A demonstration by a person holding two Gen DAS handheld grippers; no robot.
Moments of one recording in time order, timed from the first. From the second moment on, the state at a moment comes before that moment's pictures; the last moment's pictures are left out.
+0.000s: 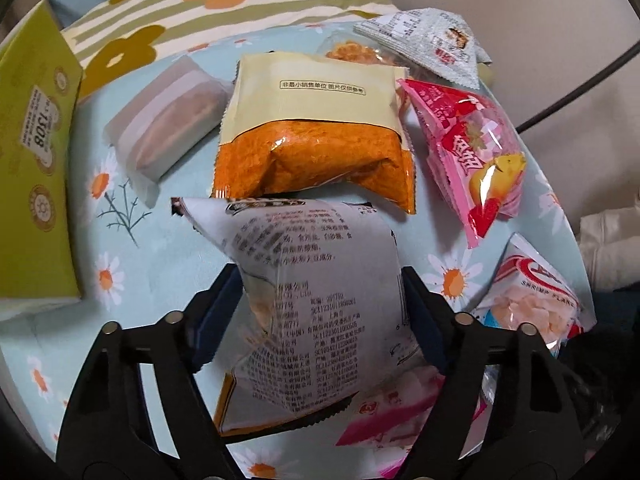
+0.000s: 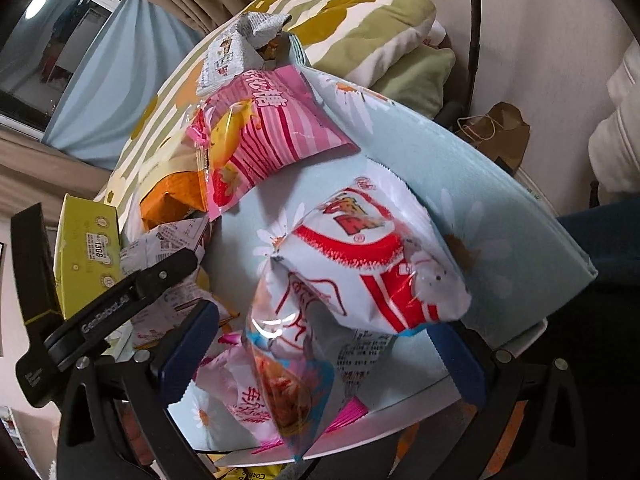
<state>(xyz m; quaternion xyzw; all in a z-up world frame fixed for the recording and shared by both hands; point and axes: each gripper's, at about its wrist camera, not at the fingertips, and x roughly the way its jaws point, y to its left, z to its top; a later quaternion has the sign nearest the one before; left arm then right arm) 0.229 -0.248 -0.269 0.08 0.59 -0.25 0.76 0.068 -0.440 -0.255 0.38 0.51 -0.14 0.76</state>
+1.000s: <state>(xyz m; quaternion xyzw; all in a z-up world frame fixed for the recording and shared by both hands) 0.208 -0.208 -0.238 0.05 0.57 -0.25 0.78 0.077 -0.420 -0.261 0.30 0.52 -0.12 0.79</state>
